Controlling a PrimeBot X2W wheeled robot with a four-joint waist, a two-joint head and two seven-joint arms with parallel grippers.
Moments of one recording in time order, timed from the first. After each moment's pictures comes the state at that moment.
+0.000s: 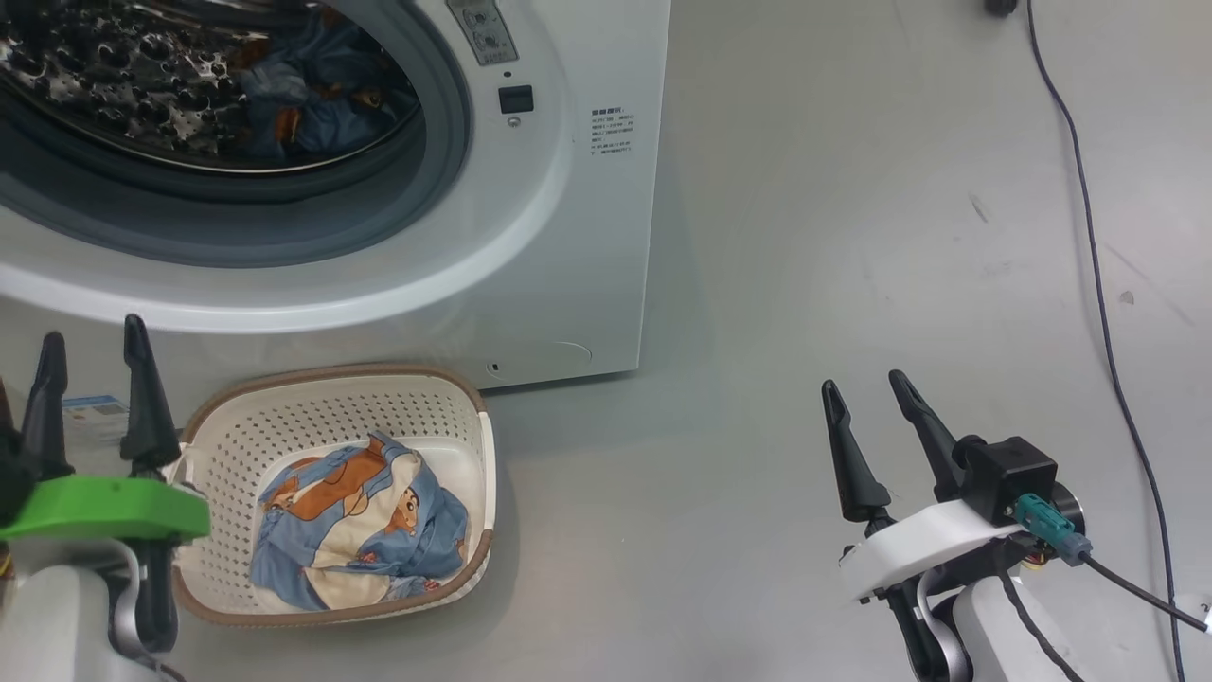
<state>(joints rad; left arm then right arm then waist) -0.35 0.20 -0.03 0.32 -0.36 -0.11 -0.26 -0.13 -0.05 0.26 0.25 0.27 0.03 -0.26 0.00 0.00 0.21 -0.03</state>
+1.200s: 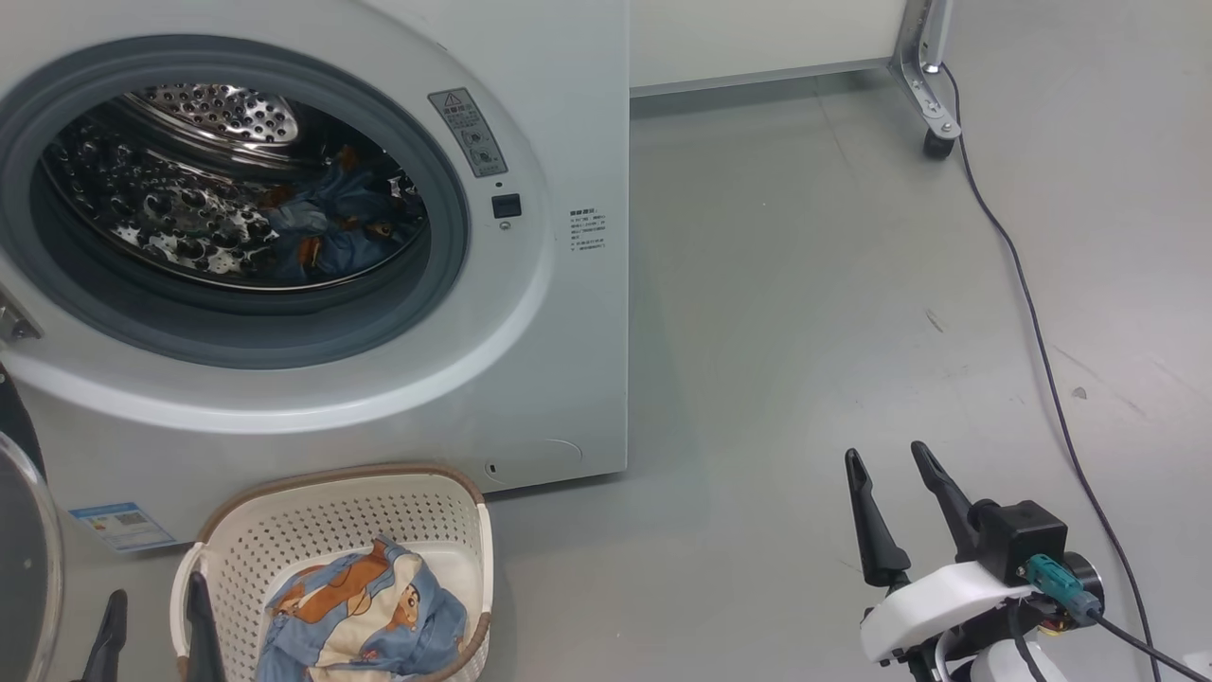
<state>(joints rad) 0.12 0.09 0.05 0.12 -0.23 -0.07 -0.26 -0.02 -0.05 0.22 0.26 0.25 0.06 -0.26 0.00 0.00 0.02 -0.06</state>
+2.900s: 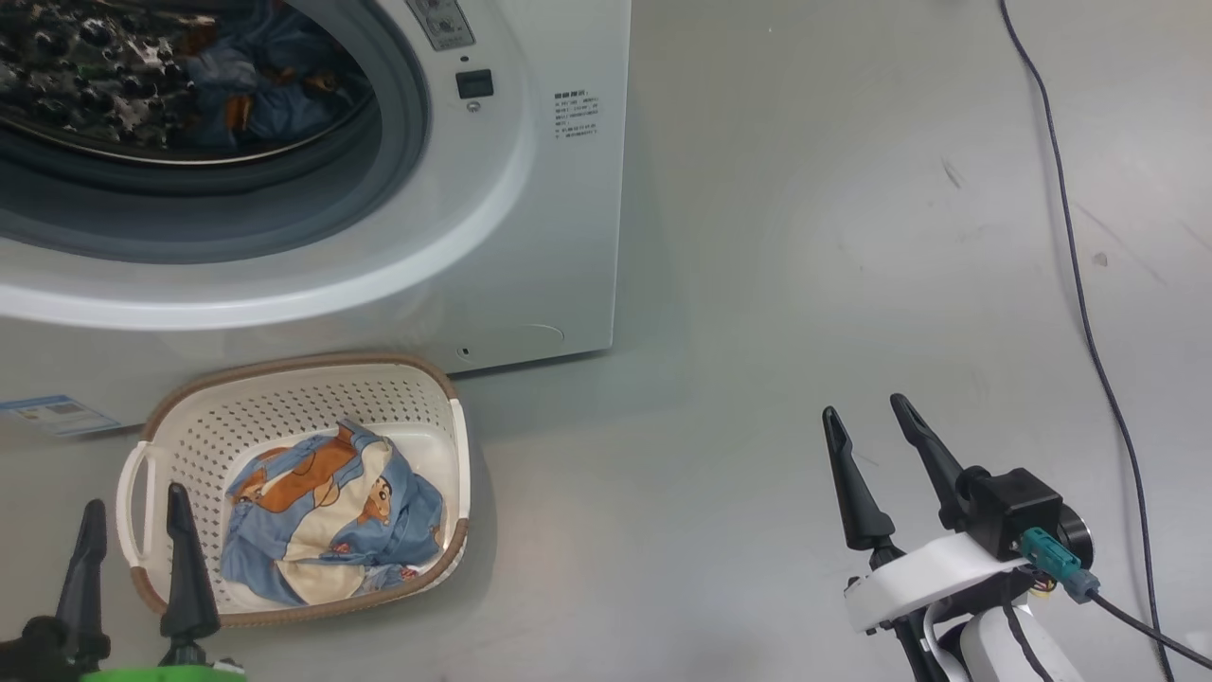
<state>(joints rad) 0.05 0.06 0.09 0.01 -0.23 -0.11 -0.26 -0.05 -0.05 0.24 0.18 0.22 0.08 -0.26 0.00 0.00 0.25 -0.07</state>
